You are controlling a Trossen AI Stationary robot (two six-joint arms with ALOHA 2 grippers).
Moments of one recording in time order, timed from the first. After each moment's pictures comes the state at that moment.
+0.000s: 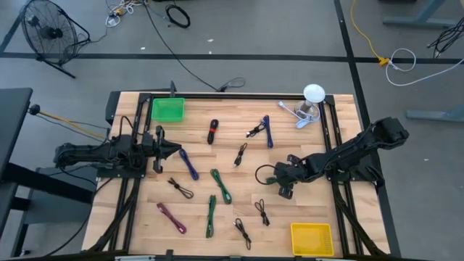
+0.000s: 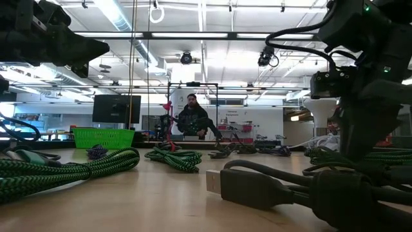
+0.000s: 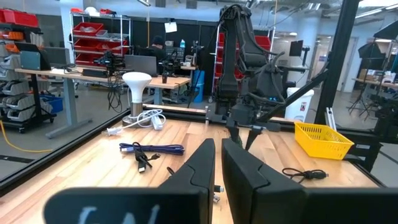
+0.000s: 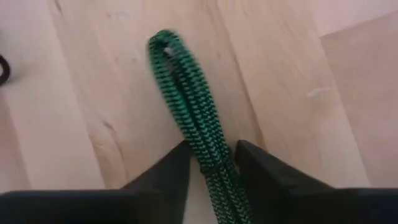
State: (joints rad) left arm 0.00 0.01 0.01 0.11 -0.14 -0.08; right arm 0.30 1.47 0.58 -0.35 0.16 0.60
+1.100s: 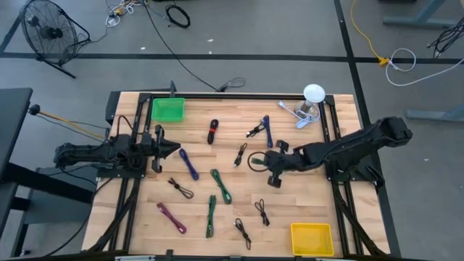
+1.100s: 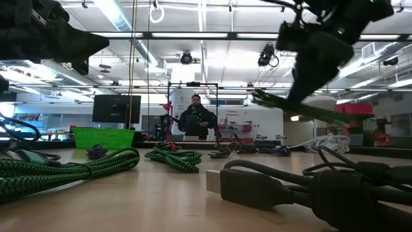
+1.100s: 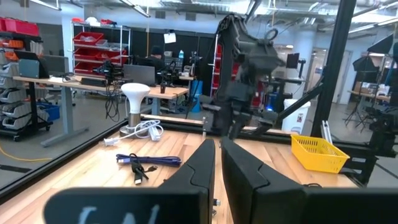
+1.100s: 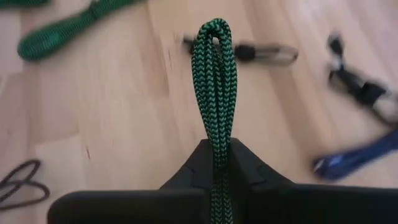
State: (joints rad) left arm 0.00 0.01 0.01 0.16 -0.14 -0.09; right arm 0.20 1.39 0.82 -0.42 0.31 0.33
